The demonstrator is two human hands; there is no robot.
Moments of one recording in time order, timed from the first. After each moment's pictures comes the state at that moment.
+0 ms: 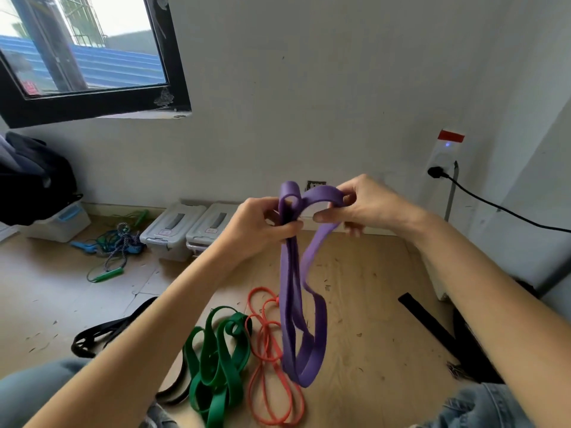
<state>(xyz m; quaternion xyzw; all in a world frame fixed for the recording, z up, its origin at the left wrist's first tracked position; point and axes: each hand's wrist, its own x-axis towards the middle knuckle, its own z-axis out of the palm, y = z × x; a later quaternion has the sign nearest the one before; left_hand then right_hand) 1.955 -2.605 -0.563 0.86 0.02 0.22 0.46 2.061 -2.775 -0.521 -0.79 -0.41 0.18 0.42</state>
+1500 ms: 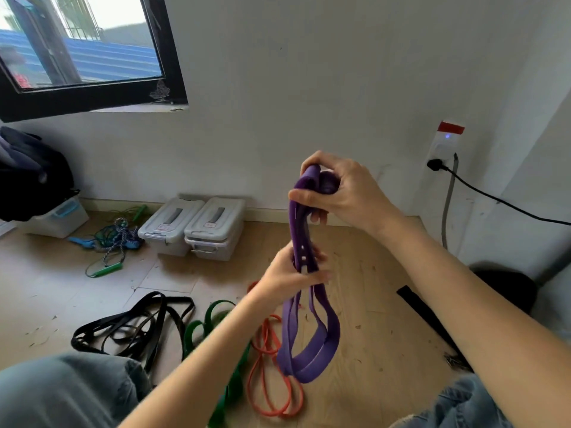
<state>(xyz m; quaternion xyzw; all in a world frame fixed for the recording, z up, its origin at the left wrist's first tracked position) 1.955 -2.652 -0.639 0.78 0.04 0.10 0.62 2.041 -2.760 -0.528 -0.72 -0.48 0.02 0.50</state>
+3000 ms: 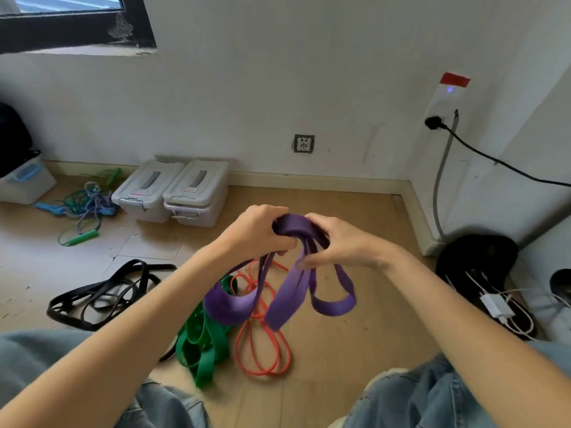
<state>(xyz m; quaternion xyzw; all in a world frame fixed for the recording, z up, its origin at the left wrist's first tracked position) 1.969 -2.617 -0.638 0.95 -0.01 0.07 0.31 2.052 -2.787 -0.638 -0.80 -0.40 0.29 0.35</state>
